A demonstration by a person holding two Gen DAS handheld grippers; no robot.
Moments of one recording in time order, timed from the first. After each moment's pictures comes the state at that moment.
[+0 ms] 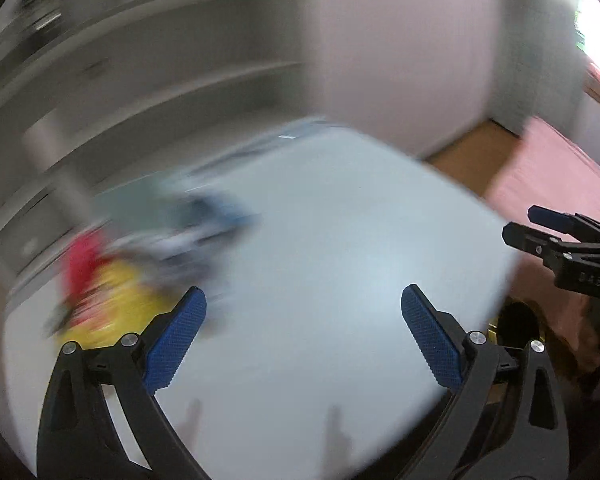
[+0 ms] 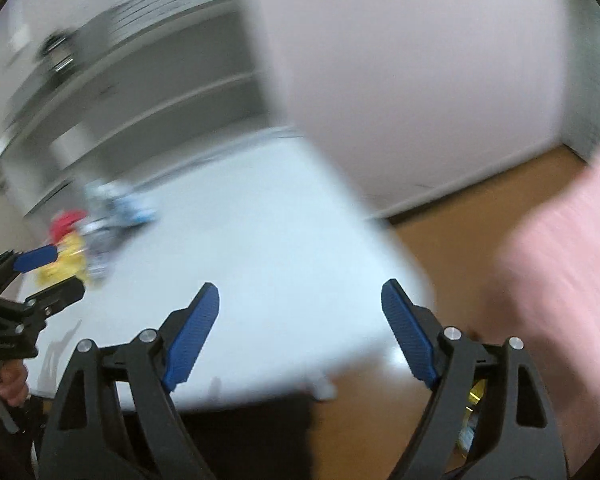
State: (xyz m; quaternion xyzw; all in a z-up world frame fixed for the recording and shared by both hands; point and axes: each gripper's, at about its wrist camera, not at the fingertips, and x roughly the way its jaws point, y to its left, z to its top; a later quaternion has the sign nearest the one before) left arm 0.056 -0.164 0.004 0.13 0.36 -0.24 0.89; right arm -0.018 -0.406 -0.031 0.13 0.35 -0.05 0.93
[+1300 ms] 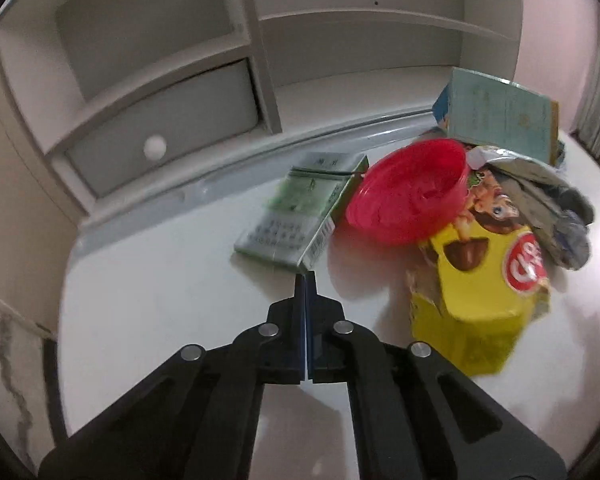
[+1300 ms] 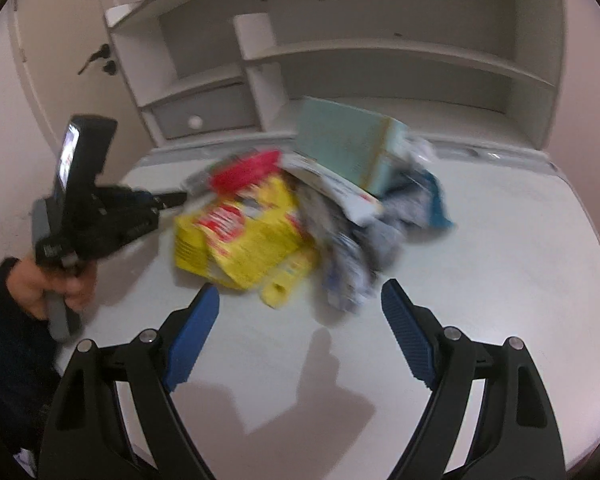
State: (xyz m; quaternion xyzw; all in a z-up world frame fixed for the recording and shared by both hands) left arm 0.198 0.042 -0.048 0.11 0.42 -0.11 0.89; right arm 0.106 -0.172 -0.022 0.03 0.40 0.16 0.90
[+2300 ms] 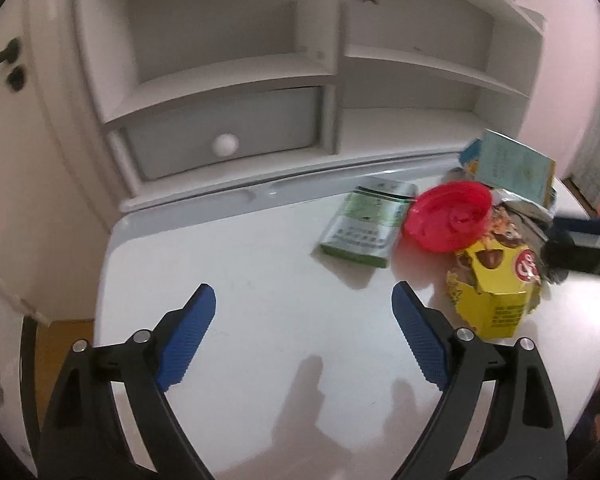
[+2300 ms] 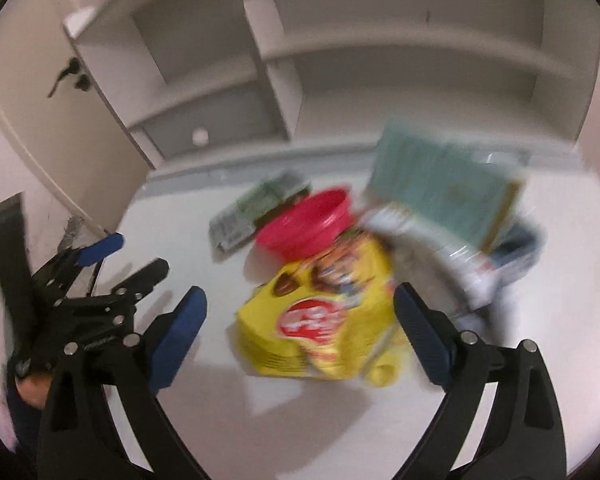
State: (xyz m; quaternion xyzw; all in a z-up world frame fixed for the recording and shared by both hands) left arm 0.197 0.105 -0.026 0.06 0.40 -0.13 0.91; right arm 0.166 -0.118 0.003 0.07 0.44 0.12 0.89
